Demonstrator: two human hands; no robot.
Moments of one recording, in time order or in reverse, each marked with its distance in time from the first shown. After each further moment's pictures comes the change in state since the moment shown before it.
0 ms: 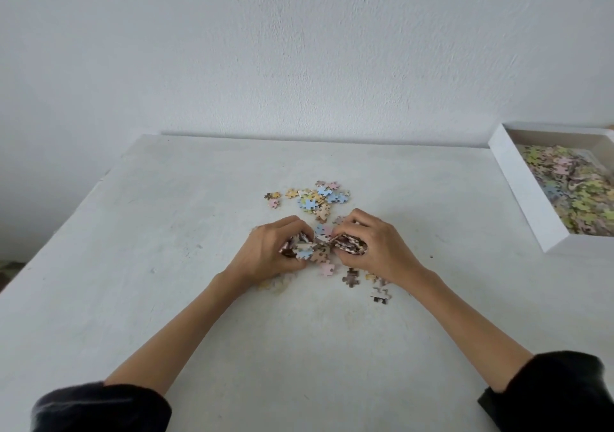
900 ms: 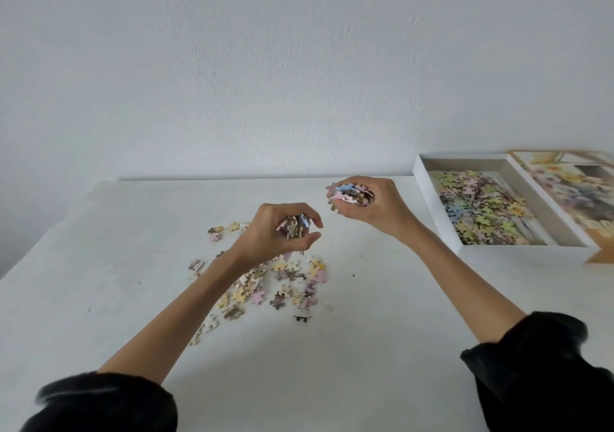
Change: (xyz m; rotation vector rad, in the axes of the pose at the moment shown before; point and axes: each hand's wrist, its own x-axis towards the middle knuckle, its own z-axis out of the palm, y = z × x) left_hand 0.084 0.113 -0.001 -0.264 0.043 0.080; right_hand -0.004 0.038 -0.131 0.408 0.252 0.167
